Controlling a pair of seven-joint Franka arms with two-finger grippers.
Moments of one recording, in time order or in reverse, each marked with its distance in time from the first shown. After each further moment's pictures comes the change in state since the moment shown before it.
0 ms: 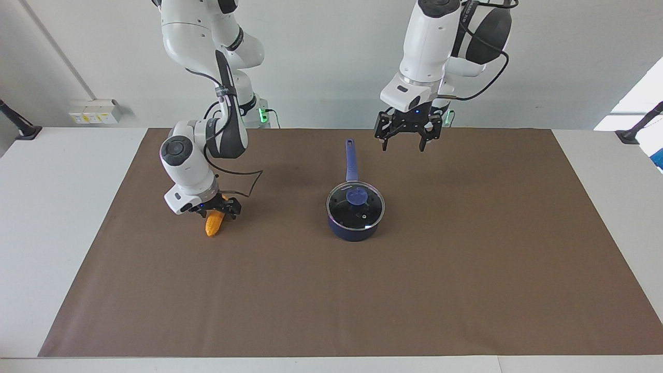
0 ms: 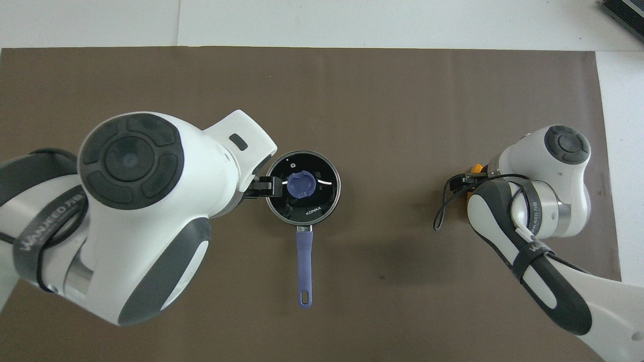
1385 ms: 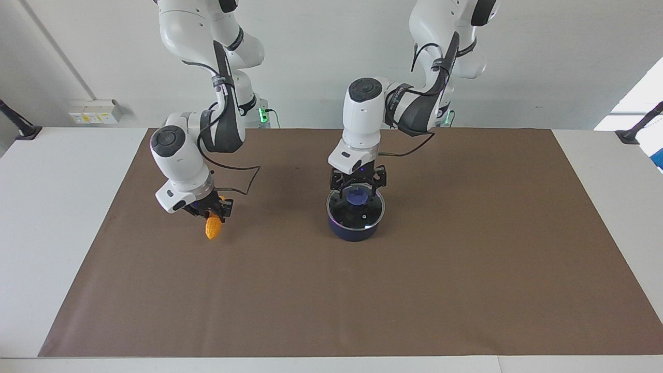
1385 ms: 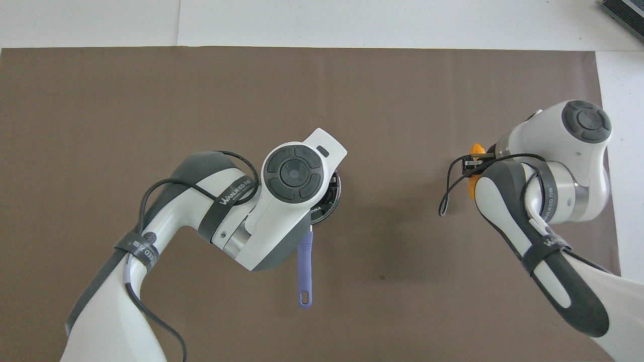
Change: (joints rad) left arm -0.111 0.269 0.009 -0.031 0.056 0.309 -0.220; right arm 0.011 -0.009 0.004 0.151 0.001 -0.101 -0.018
